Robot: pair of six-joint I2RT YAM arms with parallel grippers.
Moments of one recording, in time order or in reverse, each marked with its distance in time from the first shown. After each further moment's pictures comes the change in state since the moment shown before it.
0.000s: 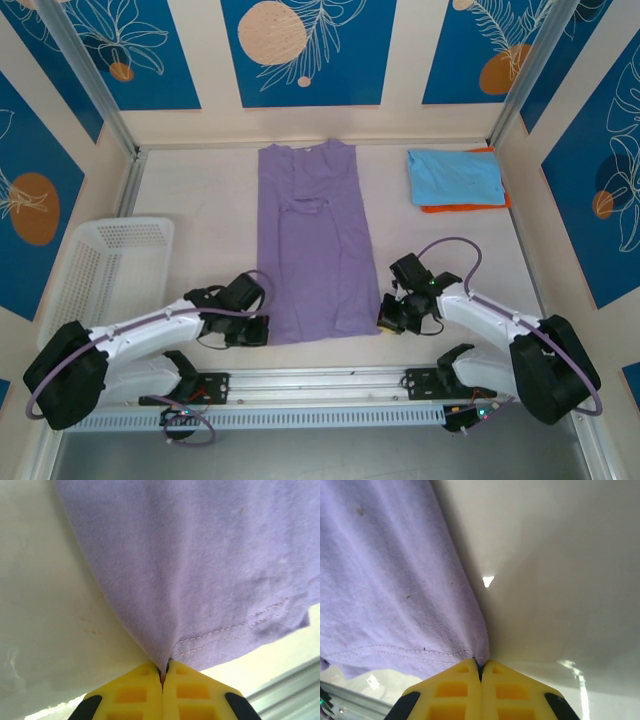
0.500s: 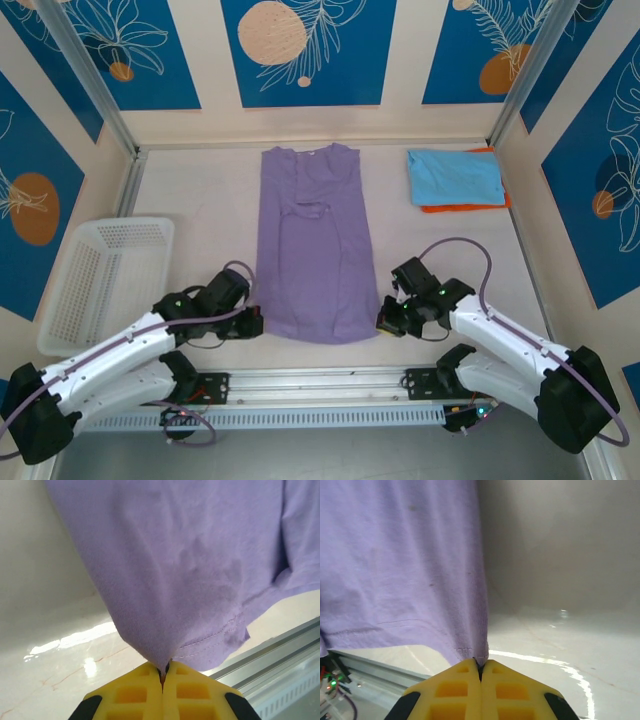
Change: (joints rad) left arm -0.011 -0.260 0.084 -0.134 -0.088 -0.058; right arm 0.070 -0.177 0.047 -0.105 0.000 0.080
